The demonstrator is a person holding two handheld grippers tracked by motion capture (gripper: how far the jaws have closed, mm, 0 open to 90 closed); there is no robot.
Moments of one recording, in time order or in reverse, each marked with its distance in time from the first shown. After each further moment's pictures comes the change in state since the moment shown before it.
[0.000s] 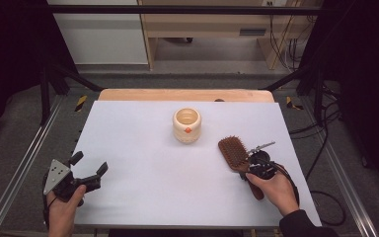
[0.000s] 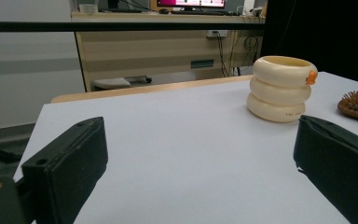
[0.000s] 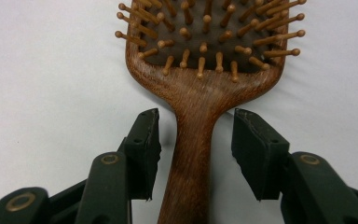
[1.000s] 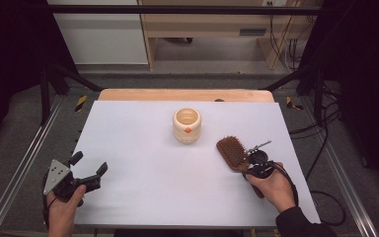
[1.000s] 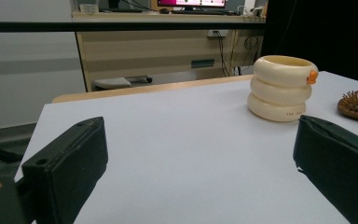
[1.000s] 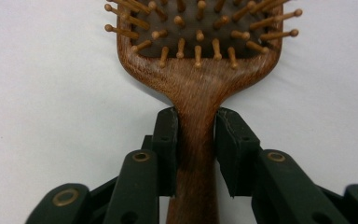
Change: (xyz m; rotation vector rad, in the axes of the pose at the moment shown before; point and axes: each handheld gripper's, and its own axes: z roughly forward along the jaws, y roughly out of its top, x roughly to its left) left arm 0.000 0.000 -0.001 0.002 0.004 0.004; right arm 0.003 0.004 0.001 0.055 -0.050 -0.022
